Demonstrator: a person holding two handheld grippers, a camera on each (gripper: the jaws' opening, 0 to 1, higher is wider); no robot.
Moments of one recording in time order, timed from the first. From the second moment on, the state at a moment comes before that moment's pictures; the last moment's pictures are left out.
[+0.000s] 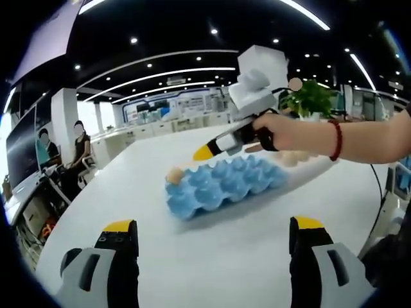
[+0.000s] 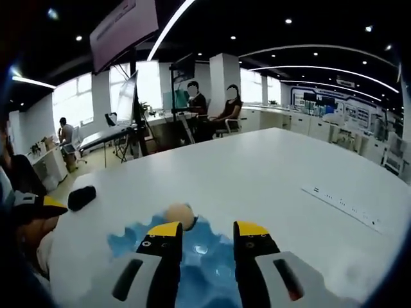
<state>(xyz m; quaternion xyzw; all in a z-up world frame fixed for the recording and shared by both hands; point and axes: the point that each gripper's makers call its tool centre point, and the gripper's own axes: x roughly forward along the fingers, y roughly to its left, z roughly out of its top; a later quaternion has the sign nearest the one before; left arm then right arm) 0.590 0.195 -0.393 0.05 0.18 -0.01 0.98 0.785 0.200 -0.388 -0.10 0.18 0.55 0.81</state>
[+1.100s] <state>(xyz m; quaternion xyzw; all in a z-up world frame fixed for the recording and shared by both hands) 0.601 0.178 -0.392 0.05 0.17 -0.02 0.98 0.812 0.135 -0.389 -0.11 0.18 0.50 0.84</state>
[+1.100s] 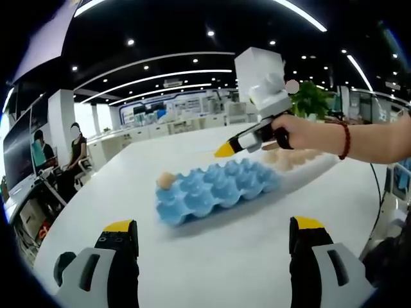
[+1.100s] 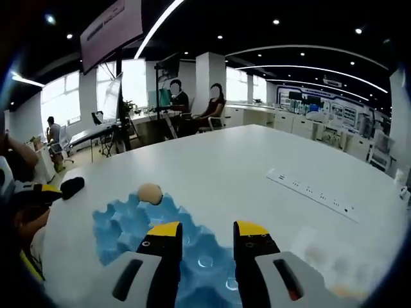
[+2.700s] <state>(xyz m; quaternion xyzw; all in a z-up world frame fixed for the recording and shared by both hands) 0.616 0.175 -0.396 0.03 0.17 -0.03 0.99 0.833 0.047 -0.384 -0.08 0.20 0.44 0.87</state>
